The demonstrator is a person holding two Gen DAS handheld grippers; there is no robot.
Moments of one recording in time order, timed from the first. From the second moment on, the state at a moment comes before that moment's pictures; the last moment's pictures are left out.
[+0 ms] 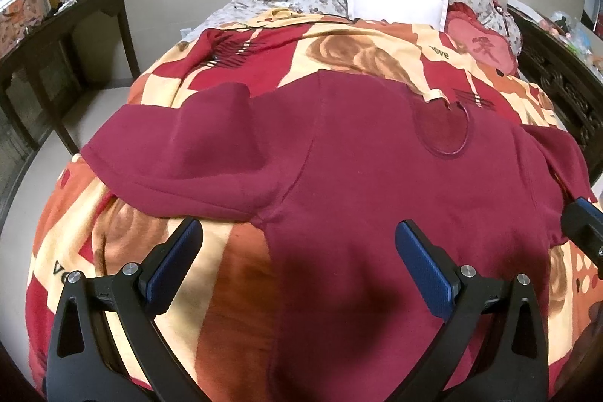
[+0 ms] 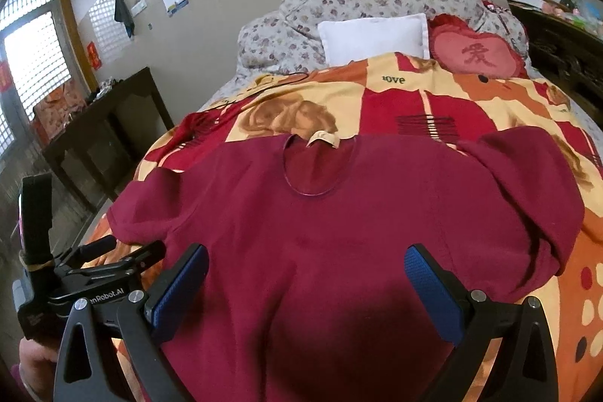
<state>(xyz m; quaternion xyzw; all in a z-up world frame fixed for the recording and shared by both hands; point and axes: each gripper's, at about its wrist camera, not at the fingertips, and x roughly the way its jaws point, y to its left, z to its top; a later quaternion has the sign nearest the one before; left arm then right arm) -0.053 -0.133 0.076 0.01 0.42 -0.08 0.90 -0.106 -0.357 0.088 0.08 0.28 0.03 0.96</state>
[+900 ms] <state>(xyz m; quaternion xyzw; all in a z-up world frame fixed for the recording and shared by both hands) -0.024 -0.062 0.074 -0.04 0.43 -0.03 0.90 -0.063 -0.317 0.066 0.05 0.31 0.07 0.95</state>
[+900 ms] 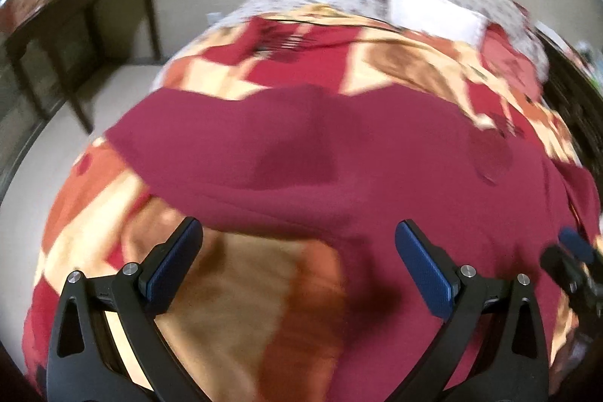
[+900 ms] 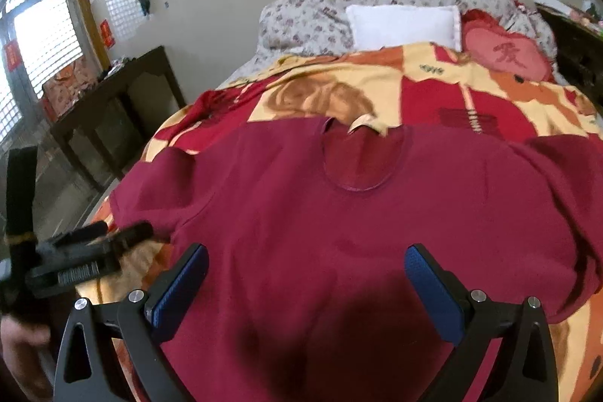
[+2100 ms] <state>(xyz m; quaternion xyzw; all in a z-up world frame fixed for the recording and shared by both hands) 0.063 0.113 0.072 -0.26 0.38 0.06 0.88 -0.033 -0.319 0.058 0.08 0.35 0.08 0.93</state>
